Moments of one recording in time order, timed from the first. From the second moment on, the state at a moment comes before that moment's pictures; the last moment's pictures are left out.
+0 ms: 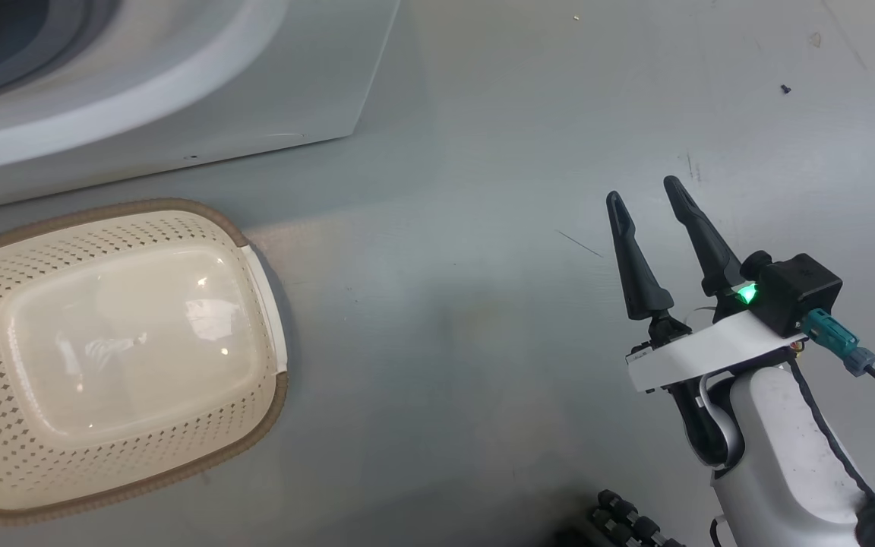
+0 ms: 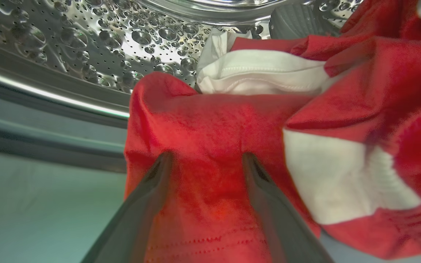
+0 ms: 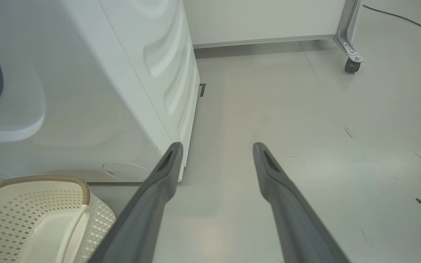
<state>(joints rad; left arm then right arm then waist) -0.93 0.41 0.02 0.63 -0.10 0.11 0.31 -0.30 -0.06 0.24 0.19 0.36 0.12 -0.25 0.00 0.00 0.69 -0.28</state>
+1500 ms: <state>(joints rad) -0.93 0.30 0.02 0.82 -0.14 0.07 -0.03 -0.32 -0.06 0.22 0.25 0.34 0.12 -0.25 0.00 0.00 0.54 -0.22</state>
